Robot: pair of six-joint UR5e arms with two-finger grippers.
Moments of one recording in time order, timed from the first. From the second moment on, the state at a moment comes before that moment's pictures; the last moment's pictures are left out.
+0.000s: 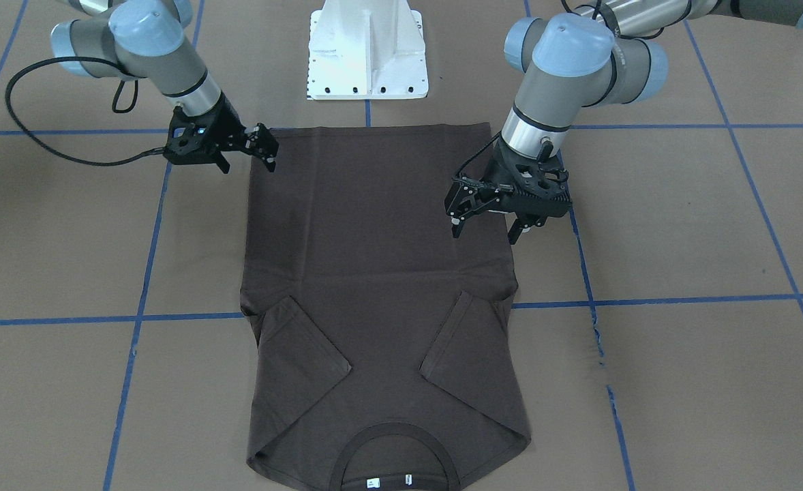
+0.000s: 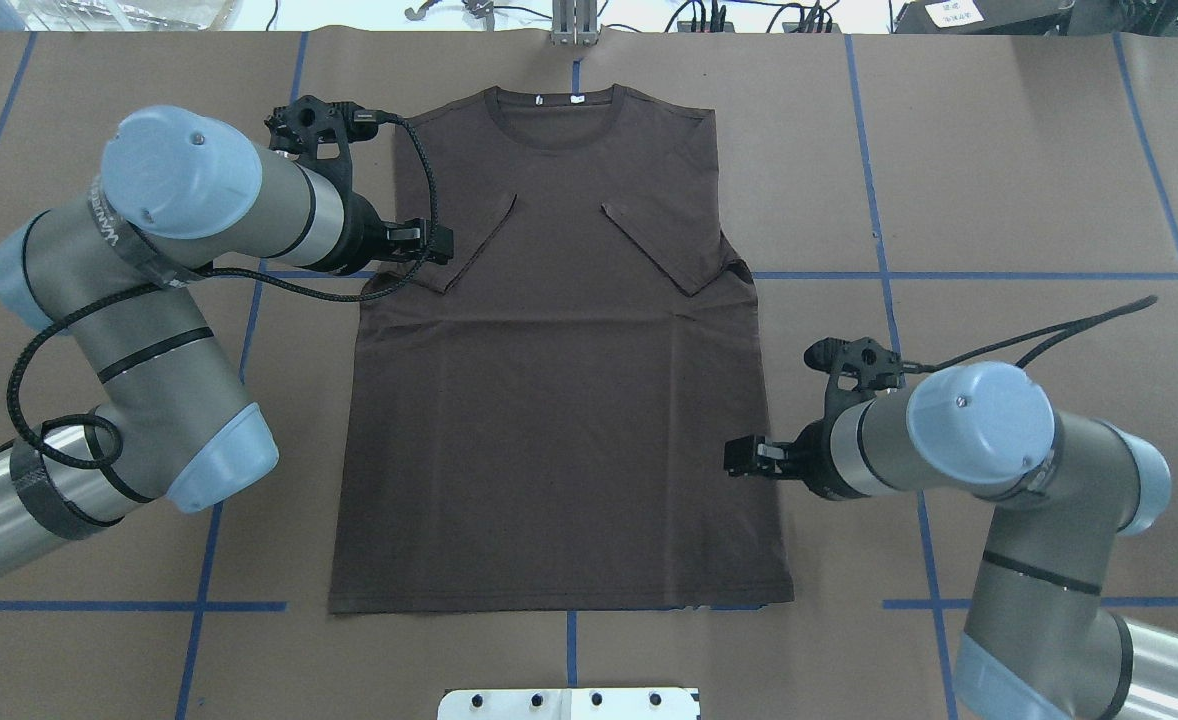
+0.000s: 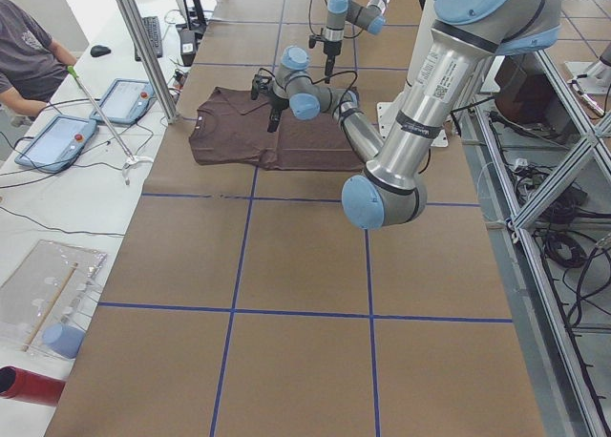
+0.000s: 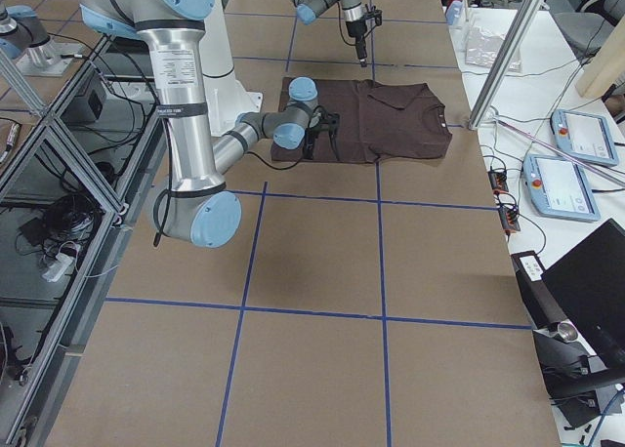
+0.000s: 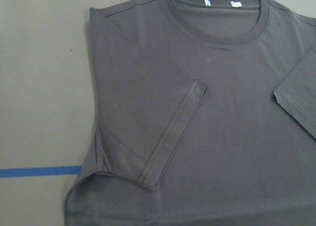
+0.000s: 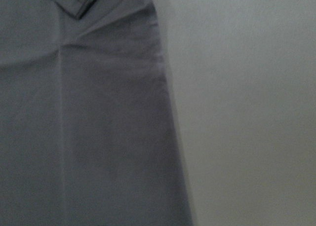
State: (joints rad) left arm -0.70 -2.09 -1.78 -1.88 -1.82 -1.14; right arm 0.38 -1.41 1.96 -1.17 1.81 1.48
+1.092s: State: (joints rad) left arm -0.70 -2.09 -1.80 -1.88 -1.82 -1.14; right arm 0.24 -1.47 2.00 -1.23 1.77 1.53
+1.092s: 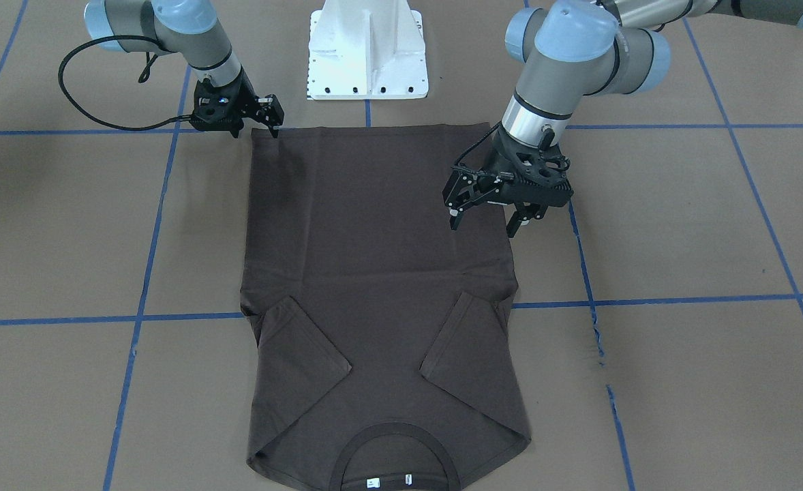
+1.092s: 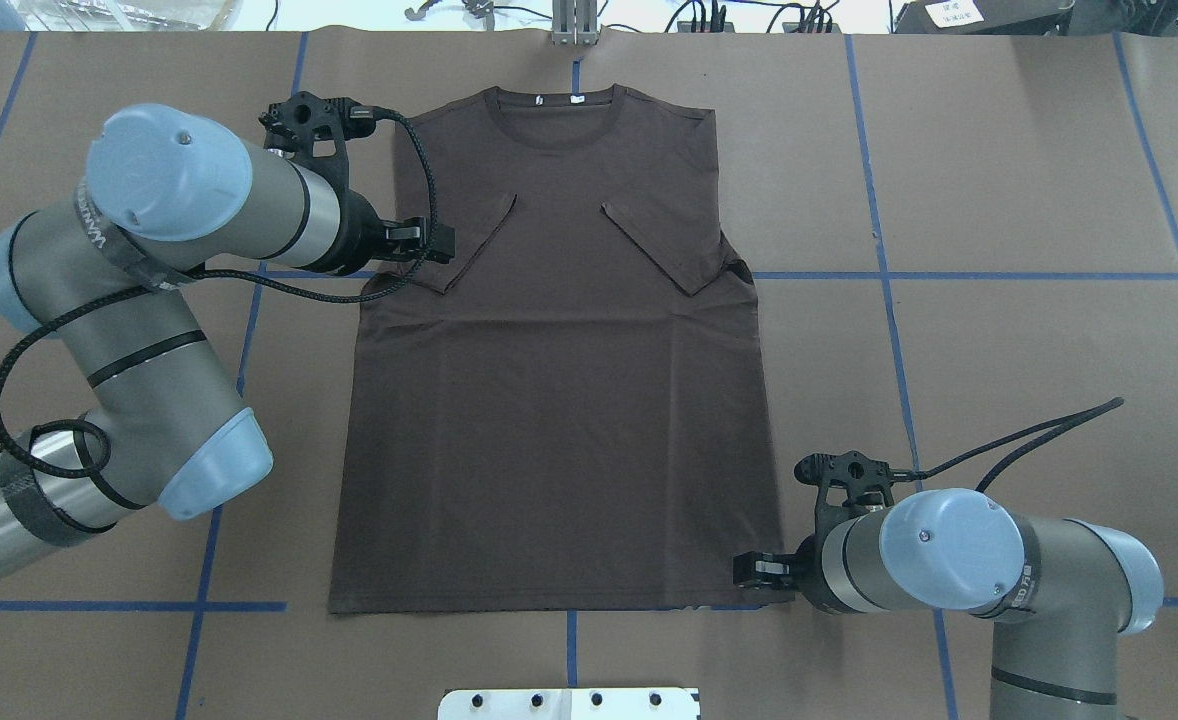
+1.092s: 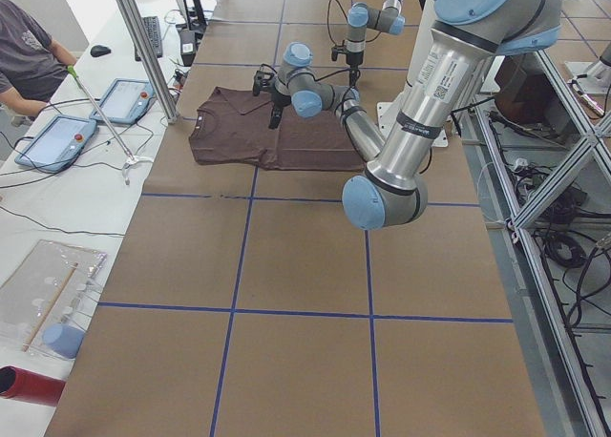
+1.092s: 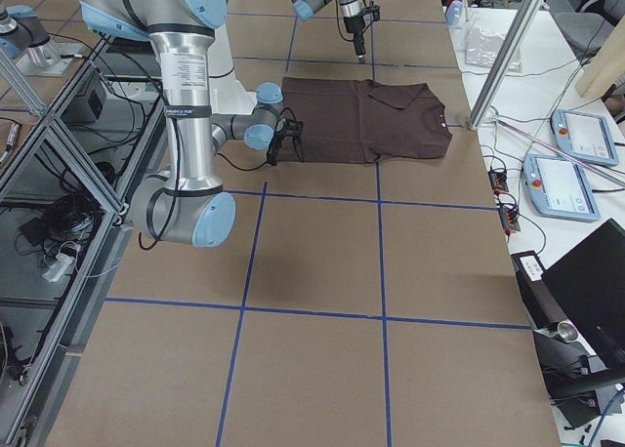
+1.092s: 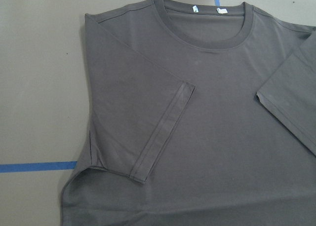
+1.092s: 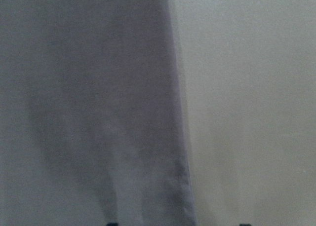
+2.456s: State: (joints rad) left arm -0.65 -1.86 -1.95 -1.91 -1.85 -1.37; right arm 0.25 -1.47 2.05 -1.22 1.76 1.52
